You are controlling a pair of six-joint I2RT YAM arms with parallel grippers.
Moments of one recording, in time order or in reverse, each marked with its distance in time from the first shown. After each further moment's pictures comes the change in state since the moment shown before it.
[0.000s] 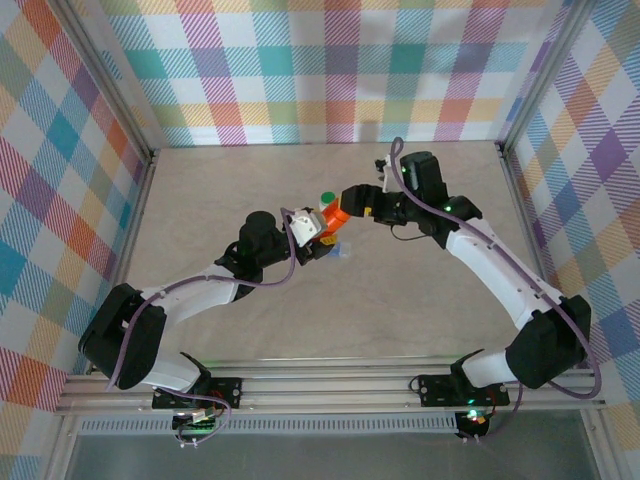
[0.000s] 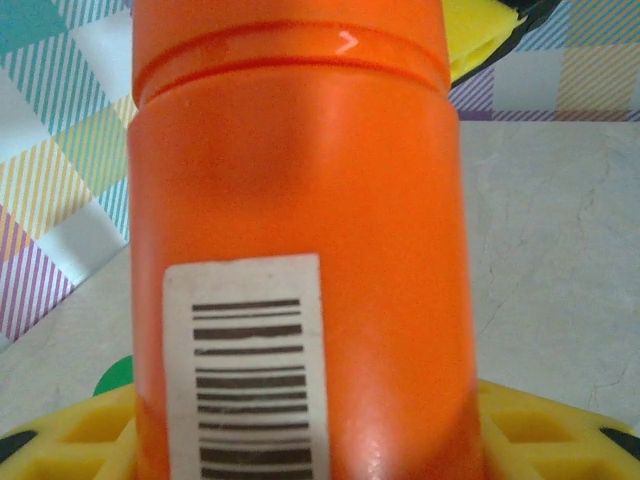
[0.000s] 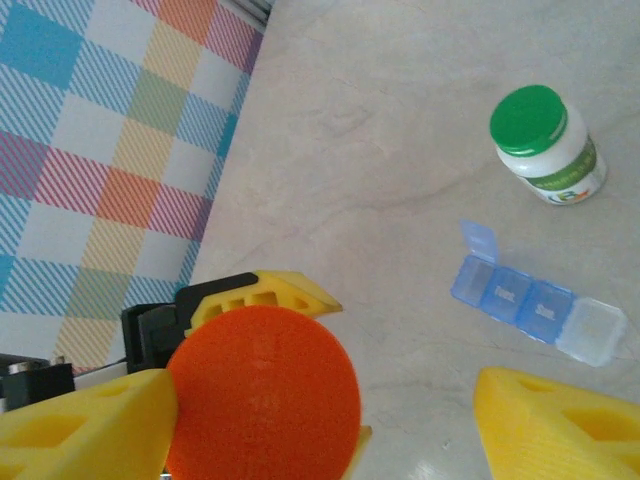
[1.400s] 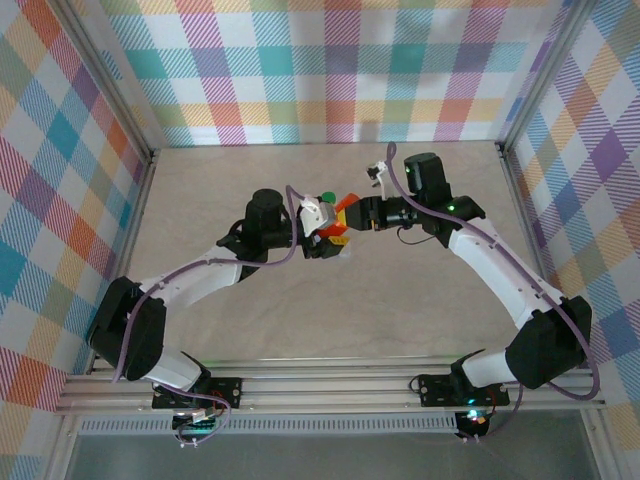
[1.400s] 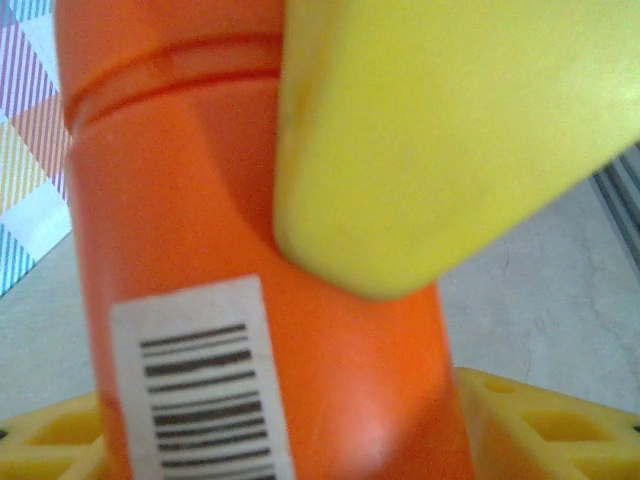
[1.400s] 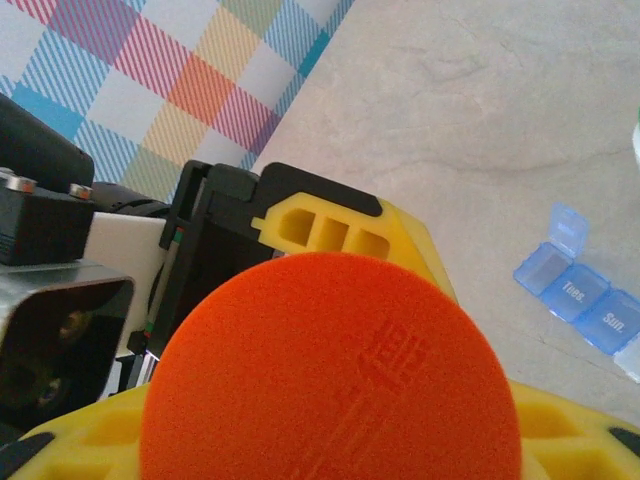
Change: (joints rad) left arm 0.018 0.050 0.207 -0.227 0.296 0.009; right arm -0.047 -0.005 -0.011 -0.052 -0.264 -0.279
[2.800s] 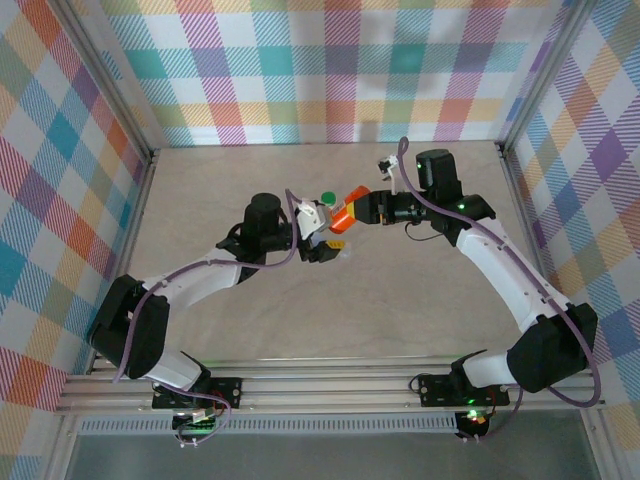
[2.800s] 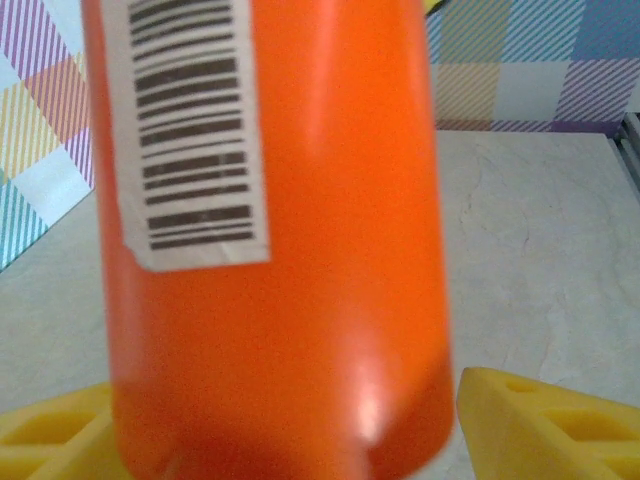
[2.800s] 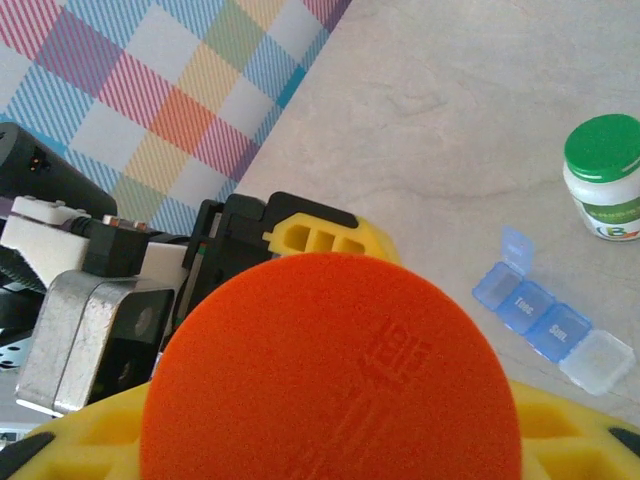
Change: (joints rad) left arm 0.031 0.018 -0.041 0.021 -0.025 0.008; right arm -0.042 -0.026 0.011 -0.009 0.021 -0.012
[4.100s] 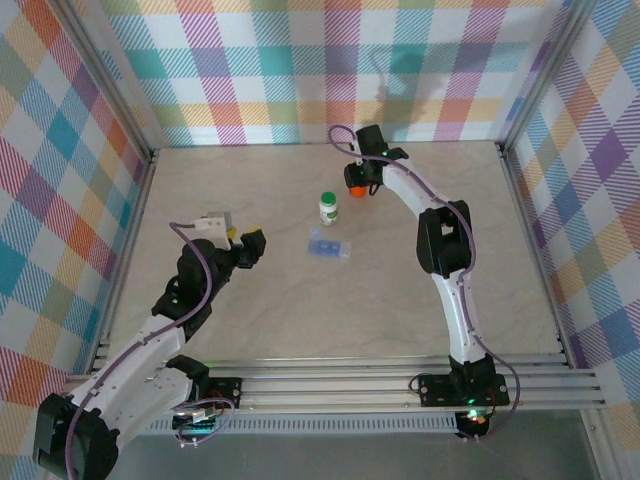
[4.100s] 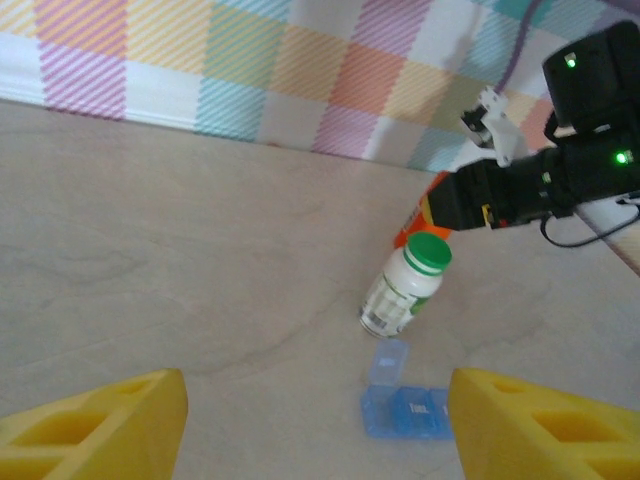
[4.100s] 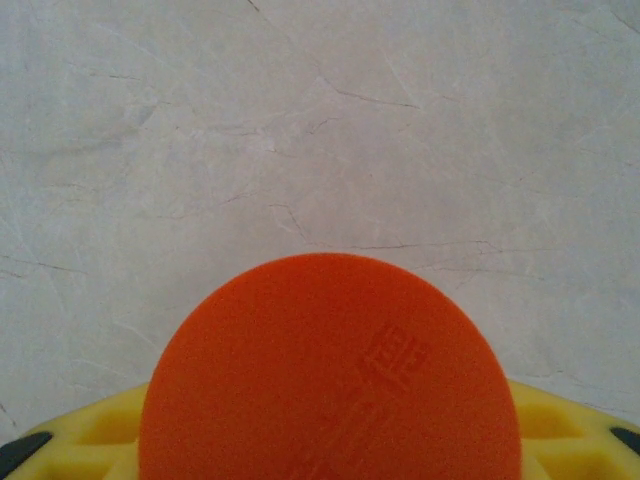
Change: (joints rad) left arm 0.163 -0.647 -0.414 -0.157 -0.691 -0.695; right arm -0.014 1.050 0.903 -0.157 0.767 -0.237
